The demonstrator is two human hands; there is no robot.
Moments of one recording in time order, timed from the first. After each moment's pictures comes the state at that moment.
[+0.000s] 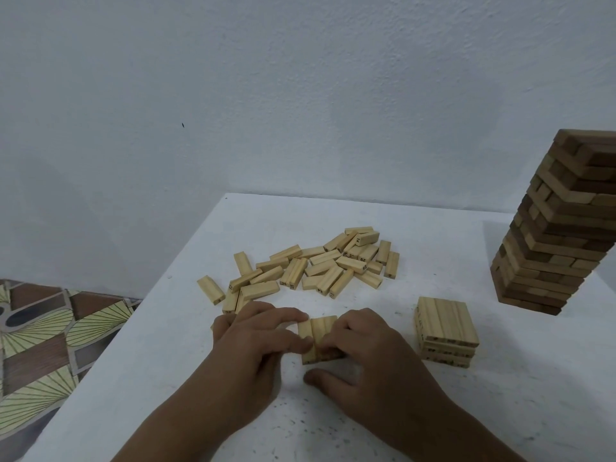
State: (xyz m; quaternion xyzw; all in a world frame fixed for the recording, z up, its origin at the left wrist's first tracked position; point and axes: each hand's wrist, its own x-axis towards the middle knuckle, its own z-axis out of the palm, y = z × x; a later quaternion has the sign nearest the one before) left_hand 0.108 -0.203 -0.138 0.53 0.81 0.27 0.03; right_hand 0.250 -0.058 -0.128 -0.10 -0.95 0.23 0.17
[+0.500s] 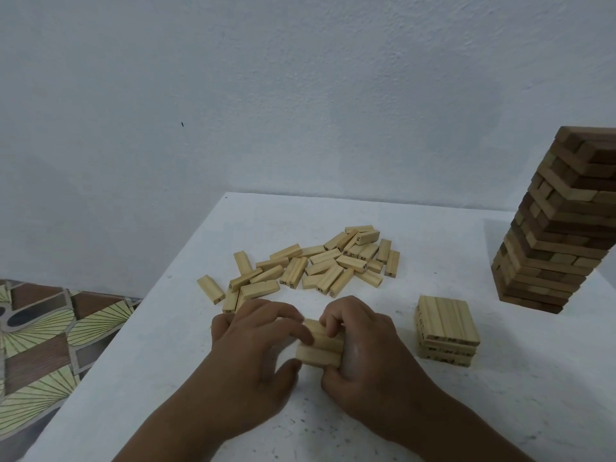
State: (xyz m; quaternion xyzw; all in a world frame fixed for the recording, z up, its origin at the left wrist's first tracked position) left_hand 0.112 -0.202 -0.130 0.54 0.80 0.25 0.04; right_hand 0.249 -0.061 -0.123 -0.15 -0.91 0.35 0.16
